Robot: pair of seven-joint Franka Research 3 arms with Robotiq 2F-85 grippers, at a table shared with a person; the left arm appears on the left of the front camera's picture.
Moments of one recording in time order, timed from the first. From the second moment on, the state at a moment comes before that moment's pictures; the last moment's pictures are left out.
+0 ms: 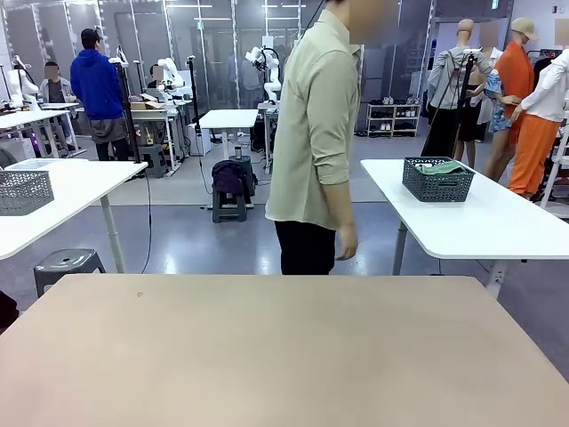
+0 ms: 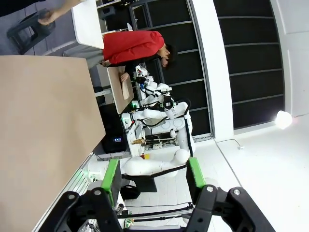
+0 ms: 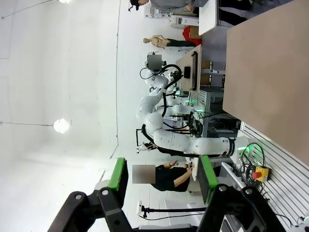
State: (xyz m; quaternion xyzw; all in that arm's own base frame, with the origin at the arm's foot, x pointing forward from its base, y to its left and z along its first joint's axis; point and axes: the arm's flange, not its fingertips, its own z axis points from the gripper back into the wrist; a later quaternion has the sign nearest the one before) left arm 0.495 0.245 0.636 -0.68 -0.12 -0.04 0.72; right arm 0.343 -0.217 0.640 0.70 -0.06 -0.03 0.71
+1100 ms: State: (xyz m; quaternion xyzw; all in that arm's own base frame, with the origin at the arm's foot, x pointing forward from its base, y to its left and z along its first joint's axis) left arm 0.495 0.246 0.636 -0.68 -0.12 -0.04 0.72; right arm 0.341 -0.220 0.639 0.70 -0.06 -0.04 0.71
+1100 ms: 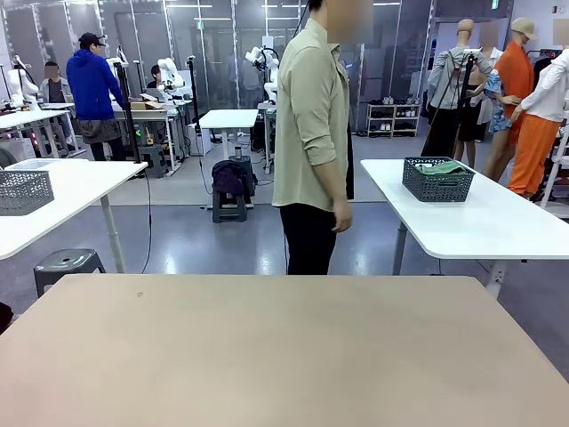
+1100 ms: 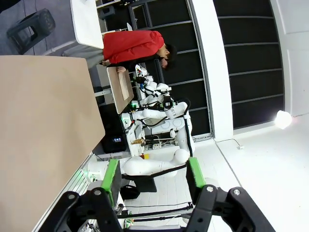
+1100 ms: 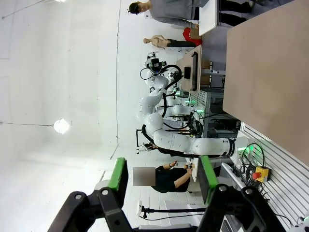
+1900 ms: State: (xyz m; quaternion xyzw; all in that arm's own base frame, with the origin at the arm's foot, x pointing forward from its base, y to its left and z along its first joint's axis) left arm 0.495 0.246 0.636 -0.68 -0.12 -0.04 0.72; right arm 0.341 -0.220 0.639 0.70 -0.06 -0.04 0.71
